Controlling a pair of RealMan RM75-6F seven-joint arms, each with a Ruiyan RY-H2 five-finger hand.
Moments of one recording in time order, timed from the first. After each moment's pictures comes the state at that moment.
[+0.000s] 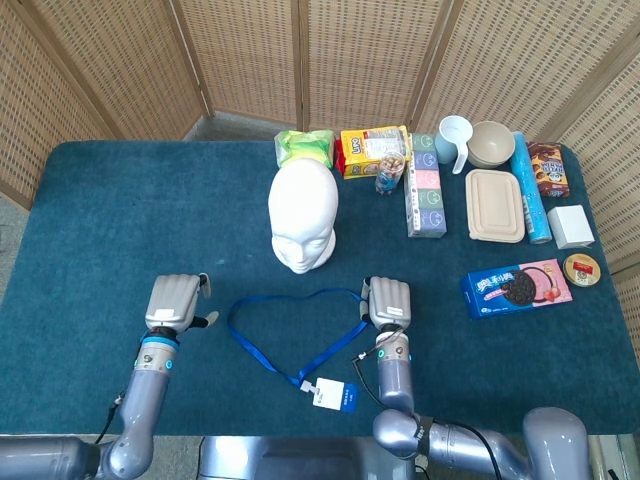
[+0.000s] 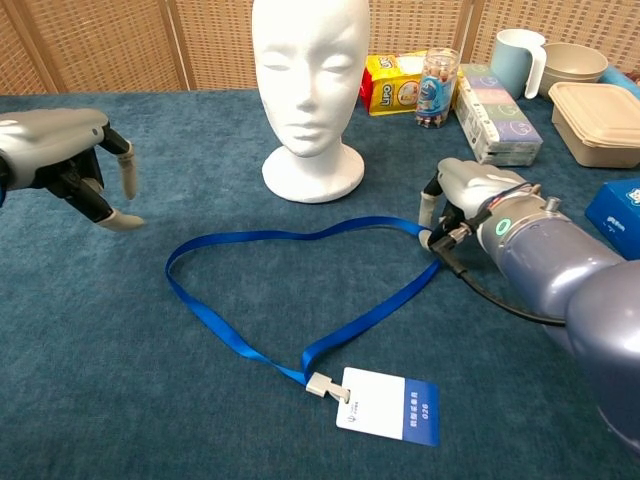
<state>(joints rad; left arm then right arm) -0.63 -1.58 -0.22 -1.87 0.70 1.39 0.91 0.73 -1.98 0.40 -1.44 -0.59 1.32 -0.84</state>
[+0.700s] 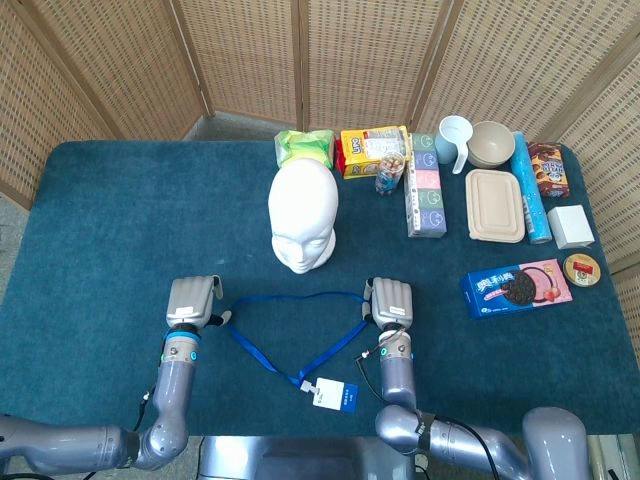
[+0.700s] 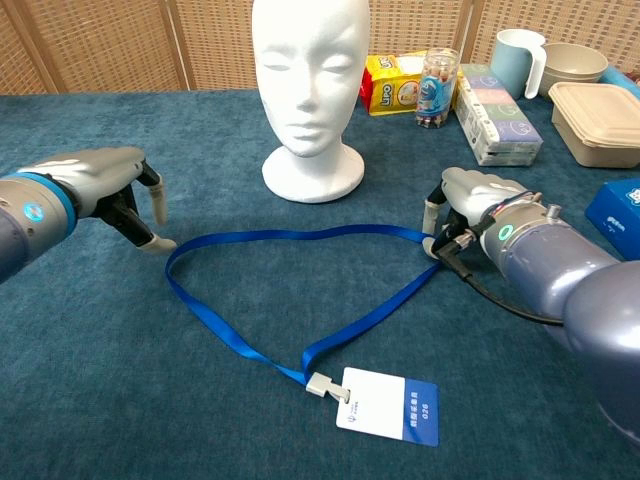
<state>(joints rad) -0.70 -1.74 -0.27 -1.69 0.57 1.38 0.92 0.73 -1.98 0.39 -1.39 -0.57 1.28 -0.81</state>
